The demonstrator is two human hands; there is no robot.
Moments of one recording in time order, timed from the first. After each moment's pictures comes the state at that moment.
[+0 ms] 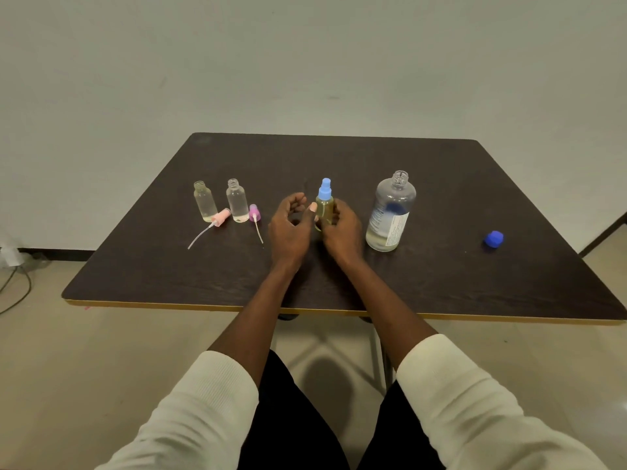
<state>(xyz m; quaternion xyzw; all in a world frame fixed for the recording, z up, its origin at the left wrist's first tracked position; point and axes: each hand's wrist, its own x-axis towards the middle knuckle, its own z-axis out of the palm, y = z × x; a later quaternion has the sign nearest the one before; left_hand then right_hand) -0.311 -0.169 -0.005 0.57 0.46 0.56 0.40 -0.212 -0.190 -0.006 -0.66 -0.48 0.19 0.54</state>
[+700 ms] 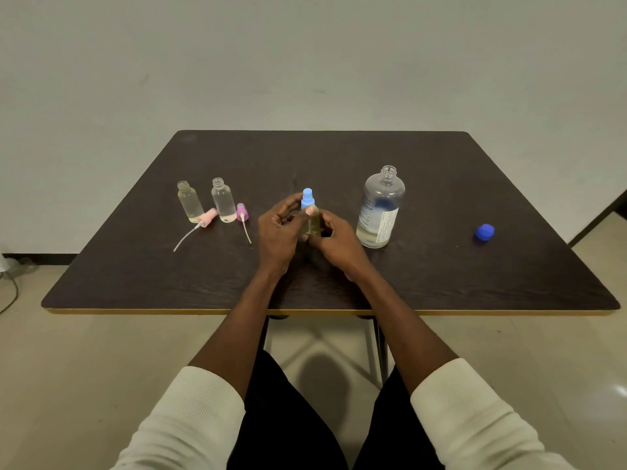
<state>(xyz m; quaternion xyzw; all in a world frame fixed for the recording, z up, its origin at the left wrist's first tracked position) -0.313 -0.177 -0.003 0.56 0.34 0.57 0.50 -0.195 -0.216 -0.008 -0.60 -0.55 0.32 0.47</state>
